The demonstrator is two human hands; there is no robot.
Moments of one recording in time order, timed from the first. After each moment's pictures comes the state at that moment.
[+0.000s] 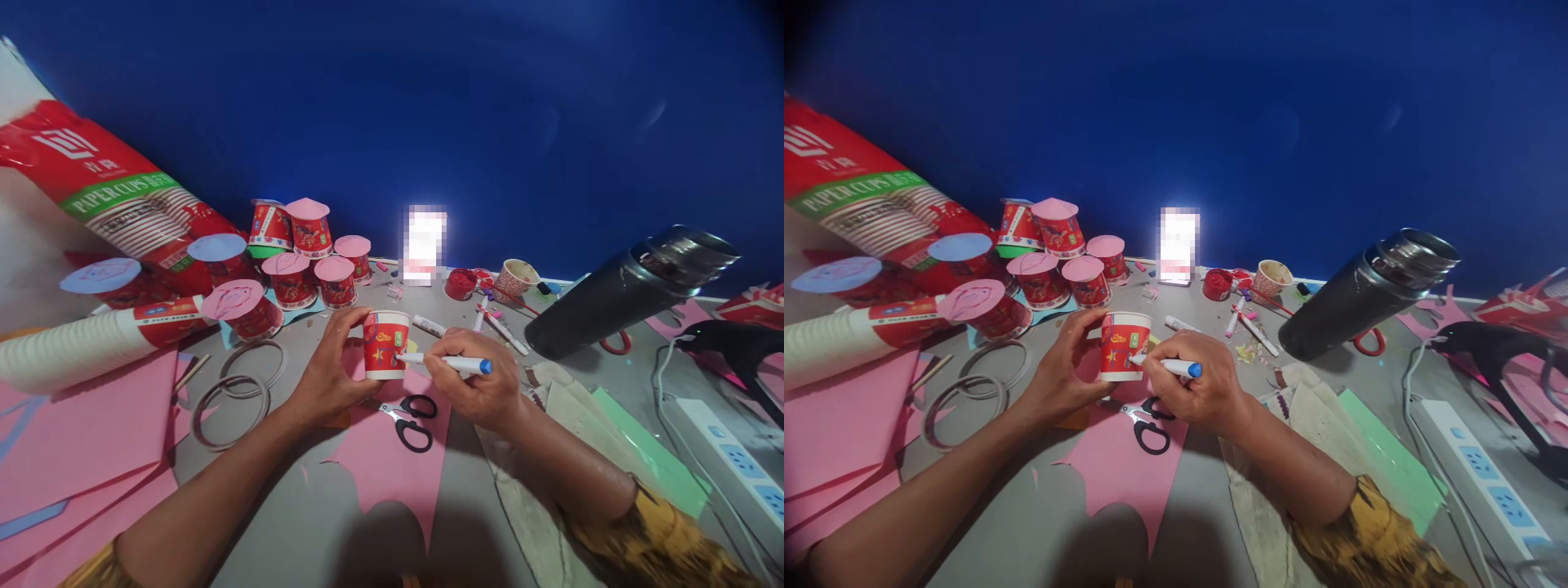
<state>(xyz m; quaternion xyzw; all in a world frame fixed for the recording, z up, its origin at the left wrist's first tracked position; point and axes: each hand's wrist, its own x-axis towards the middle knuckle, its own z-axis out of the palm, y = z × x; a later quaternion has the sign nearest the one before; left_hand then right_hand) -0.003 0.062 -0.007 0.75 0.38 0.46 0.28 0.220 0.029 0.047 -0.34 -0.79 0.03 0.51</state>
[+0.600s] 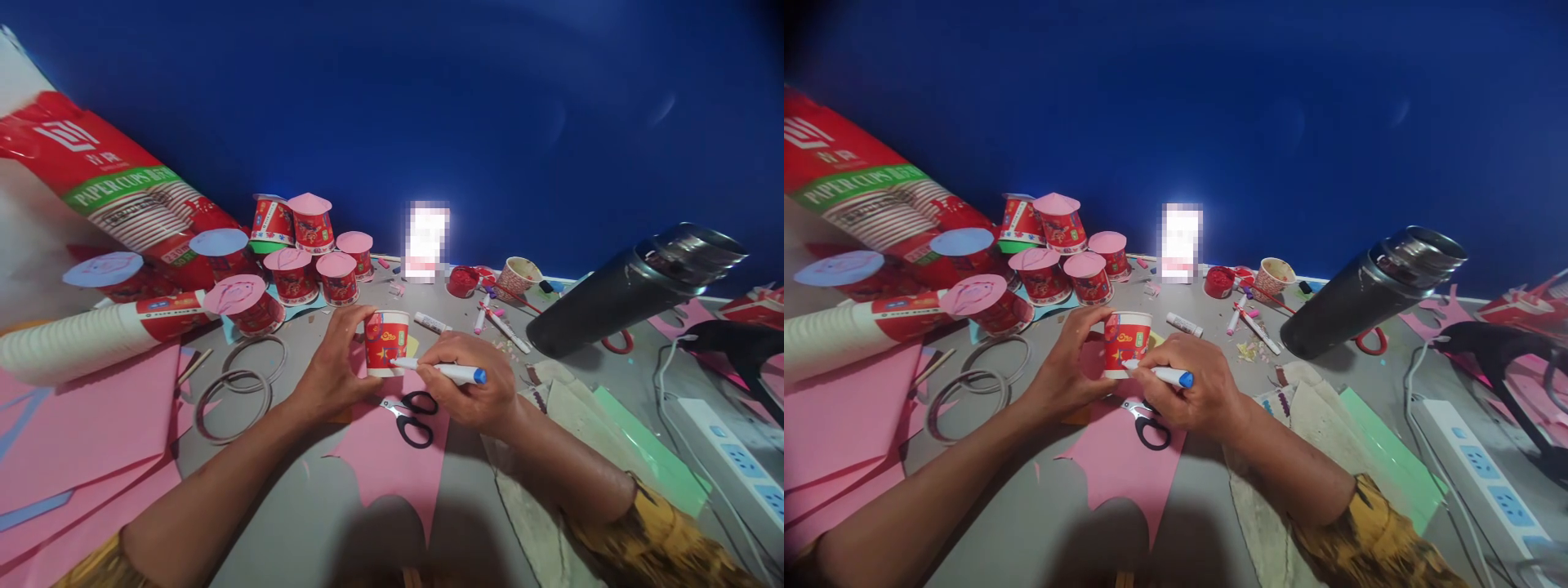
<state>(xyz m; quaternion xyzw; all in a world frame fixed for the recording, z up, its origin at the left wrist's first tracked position) -0.006 0.065 -0.013 0.79 0.37 0.44 0.20 0.215 0.026 0.043 -0.30 -0.80 0.05 0.51</state>
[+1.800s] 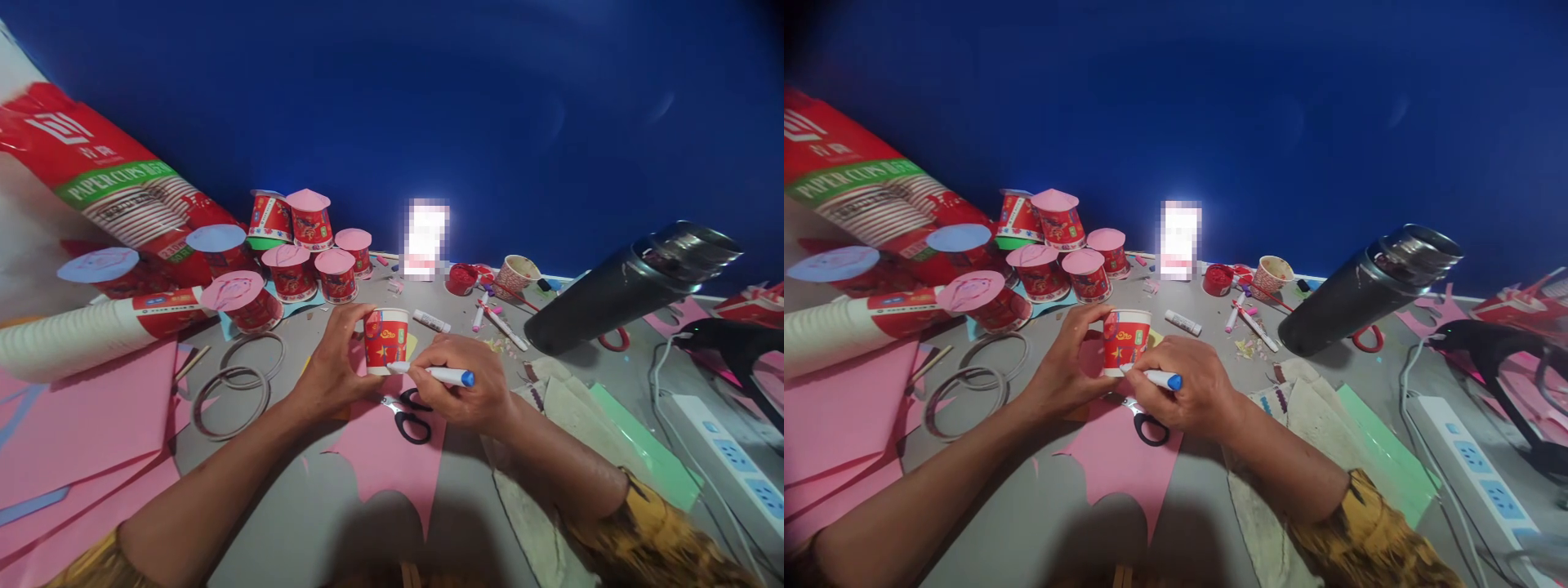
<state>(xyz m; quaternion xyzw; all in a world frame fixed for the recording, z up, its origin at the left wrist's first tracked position) -0.003 0.062 -0.010 0.79 0.38 0.43 0.21 0.210 0.025 0.039 -0.30 -0.82 0.05 0.49</state>
